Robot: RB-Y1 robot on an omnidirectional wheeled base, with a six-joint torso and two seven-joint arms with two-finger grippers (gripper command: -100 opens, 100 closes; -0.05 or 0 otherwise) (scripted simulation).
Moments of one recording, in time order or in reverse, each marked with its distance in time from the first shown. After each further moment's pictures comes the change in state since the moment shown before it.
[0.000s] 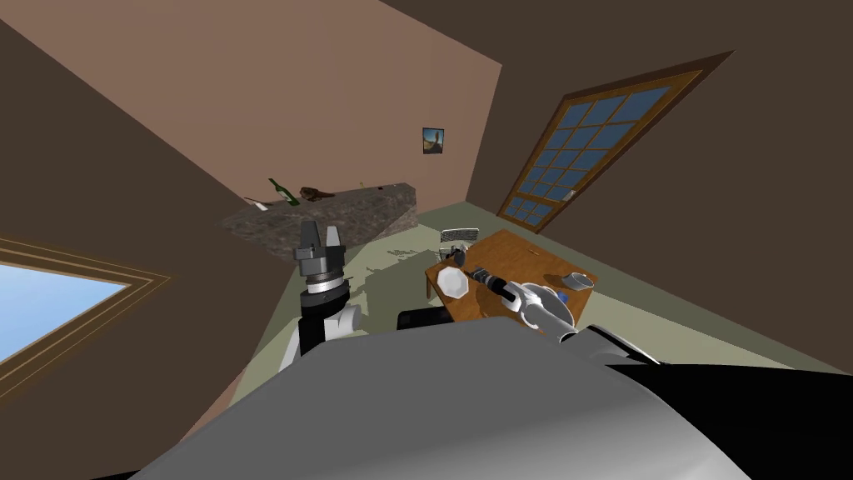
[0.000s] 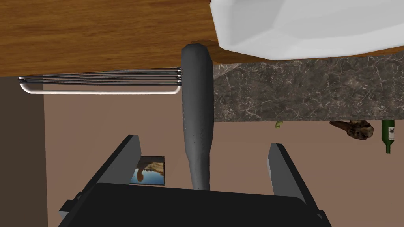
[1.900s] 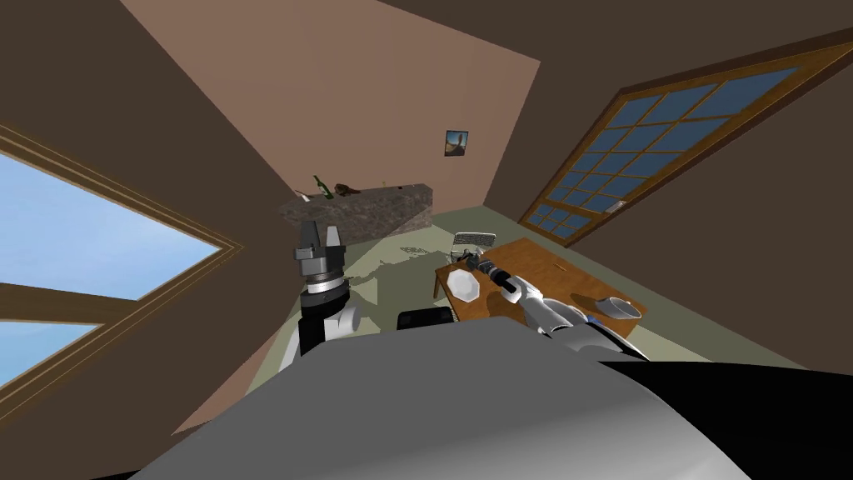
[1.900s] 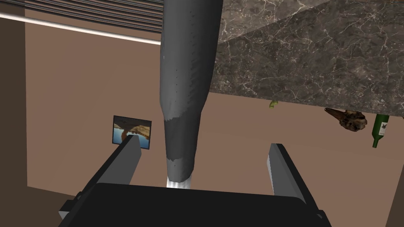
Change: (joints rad) left arm 0.000 0.000 0.000 0.000 0.000 0.000 0.000; right arm -0.051 0.045 -0.185 0.040 -0.019 0.037 0.170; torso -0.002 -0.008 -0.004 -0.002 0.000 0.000
